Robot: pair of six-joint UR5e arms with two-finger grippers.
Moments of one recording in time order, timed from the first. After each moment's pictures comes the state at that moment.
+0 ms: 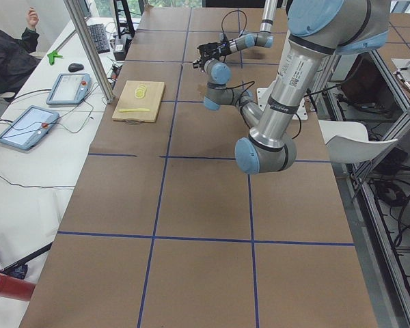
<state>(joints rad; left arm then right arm) -0.53 -2.11 -1.62 -2.94 -1.72 -0.32 0.16 -1.64 1.57 -0.52 0.52 1.23</state>
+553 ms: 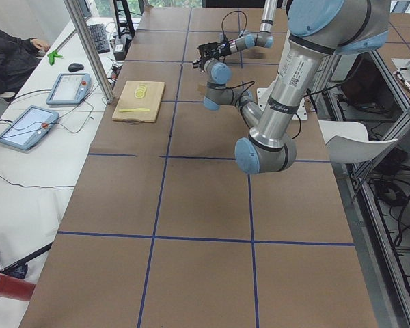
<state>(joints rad) -0.53 -2.11 -1.62 -2.94 -1.72 -0.32 0.16 -1.64 1.56 -0.52 0.51 1.23</state>
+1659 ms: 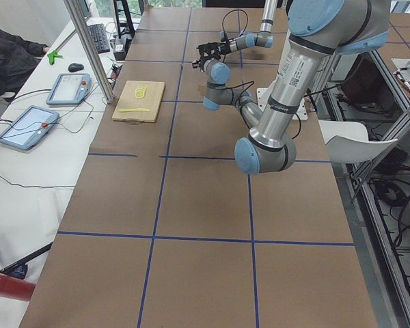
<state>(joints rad) -0.53 -2.11 -1.62 -2.94 -1.72 -0.32 0.17 -1.64 1.63 -0.52 0.44 1.19</state>
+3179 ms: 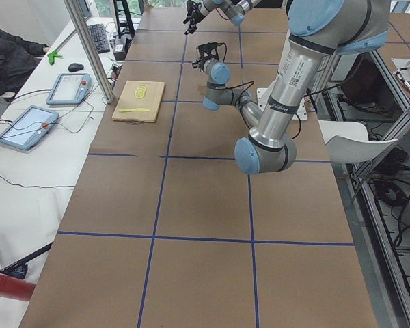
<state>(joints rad) -0.53 -2.11 -1.62 -2.95 -1.72 -0.32 1.00 -1.62 1.82 -0.97 1.63 0.52</state>
